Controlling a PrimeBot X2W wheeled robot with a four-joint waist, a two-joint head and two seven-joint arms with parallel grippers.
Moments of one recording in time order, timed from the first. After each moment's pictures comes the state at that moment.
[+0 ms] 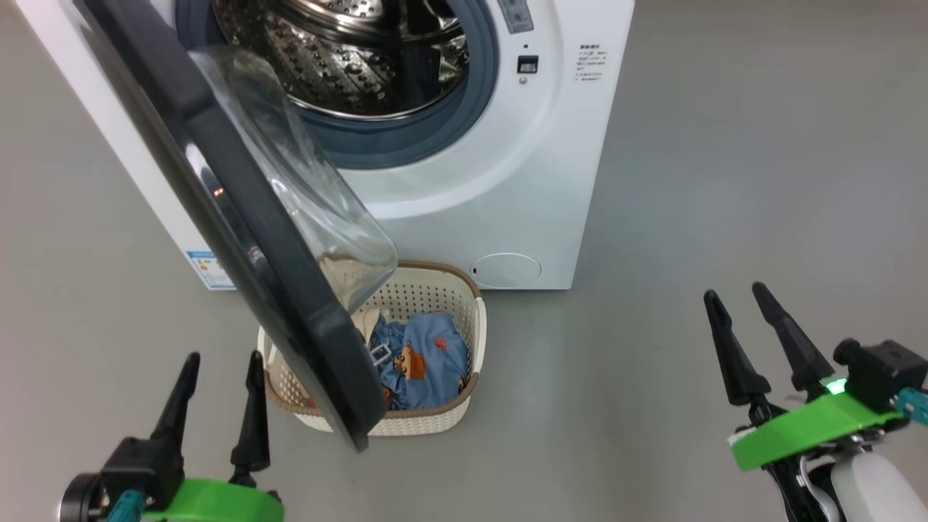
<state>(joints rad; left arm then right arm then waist) -0.07 0.03 -0.02 0.11 -0.15 -0.04 -0.26 -0.21 -0.26 0.14 0.22 0.53 0.13 -0.25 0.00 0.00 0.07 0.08</state>
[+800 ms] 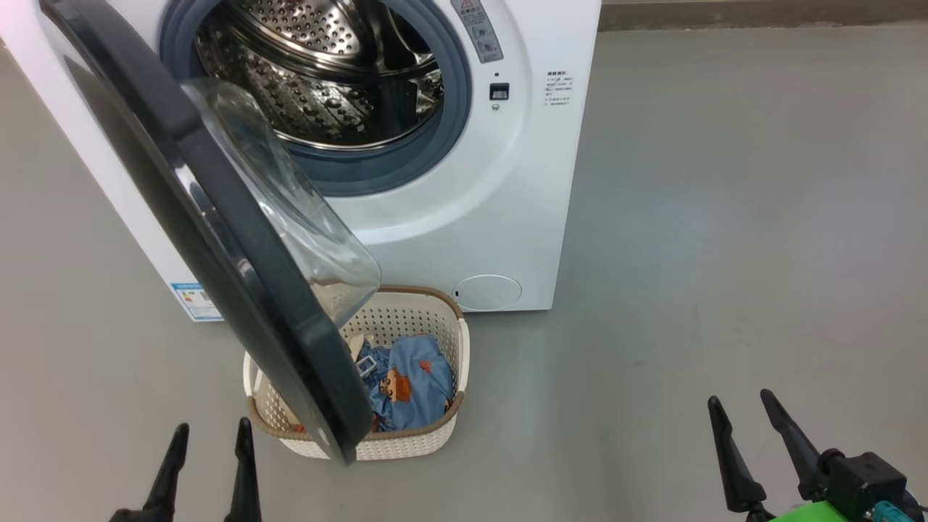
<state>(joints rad) 0.10 0.04 -0.01 0.04 -0.16 0.02 -0.26 0.07 -0.10 -0.03 0.11 0.22 0.13 -0.25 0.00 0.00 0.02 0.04</state>
